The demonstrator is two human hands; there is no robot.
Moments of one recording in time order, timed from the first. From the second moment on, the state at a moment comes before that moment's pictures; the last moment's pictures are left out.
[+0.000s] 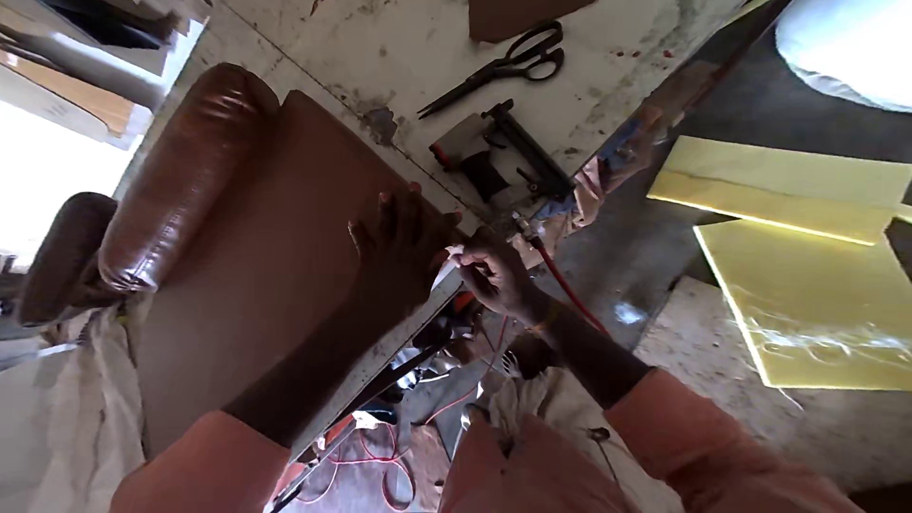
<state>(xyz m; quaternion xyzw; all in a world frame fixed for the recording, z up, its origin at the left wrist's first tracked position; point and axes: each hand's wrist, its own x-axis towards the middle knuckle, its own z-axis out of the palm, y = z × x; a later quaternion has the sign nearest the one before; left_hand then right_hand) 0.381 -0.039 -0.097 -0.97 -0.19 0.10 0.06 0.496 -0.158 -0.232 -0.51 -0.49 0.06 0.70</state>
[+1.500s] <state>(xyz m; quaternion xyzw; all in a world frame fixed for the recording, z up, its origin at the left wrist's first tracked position) 0.388 -0.034 -0.101 -0.98 -0.19 0.10 0.01 0.440 -0.247 -0.188 -0.81 -0.25 0.12 0.52</state>
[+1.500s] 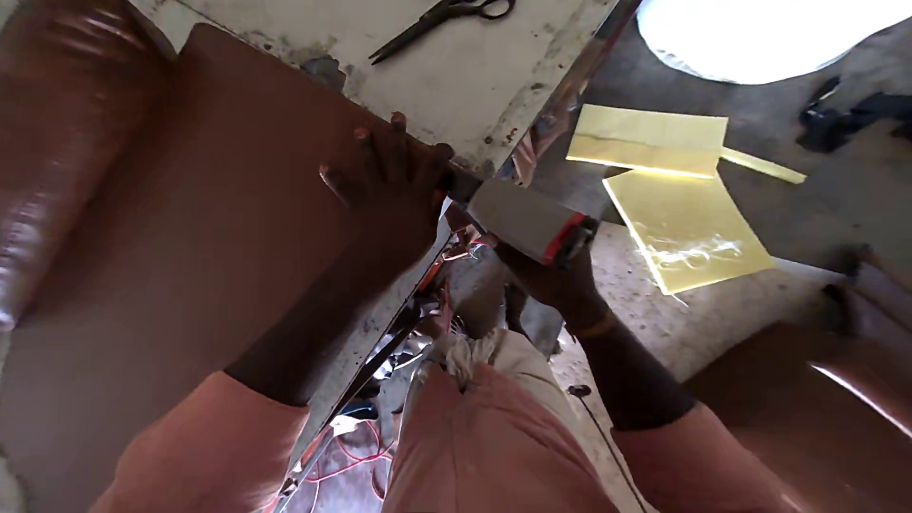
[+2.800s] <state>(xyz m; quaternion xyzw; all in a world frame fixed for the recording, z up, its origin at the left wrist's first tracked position) 0.386 -0.027 -0.108 -0.98 -0.17 0.07 0.02 0.469 -0.252 -0.184 -0.75 -0.26 0.17 0.59</state>
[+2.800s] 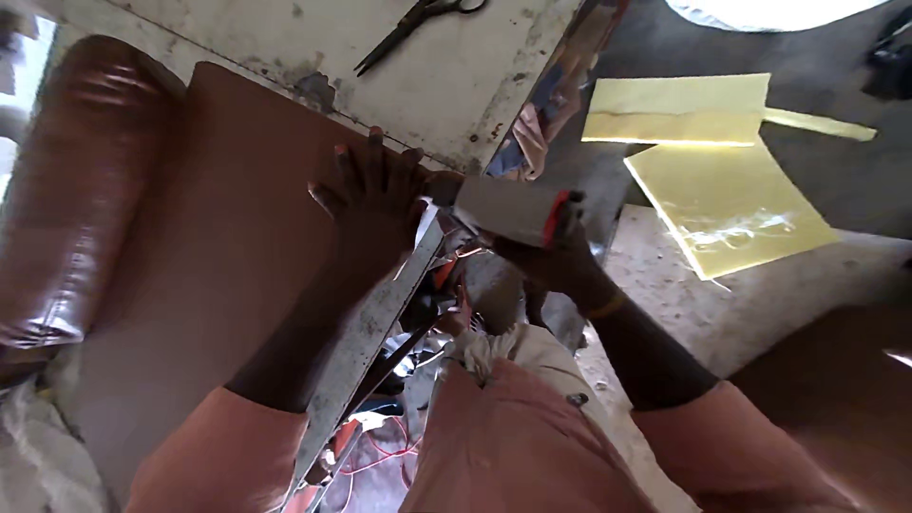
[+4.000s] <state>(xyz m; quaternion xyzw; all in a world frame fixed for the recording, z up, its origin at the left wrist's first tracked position) -0.100 -0.127 -0.106 -0.79 -0.52 -0.32 -0.06 0.177 -0.184 -0.120 -0.54 -0.73 0.12 0.41</state>
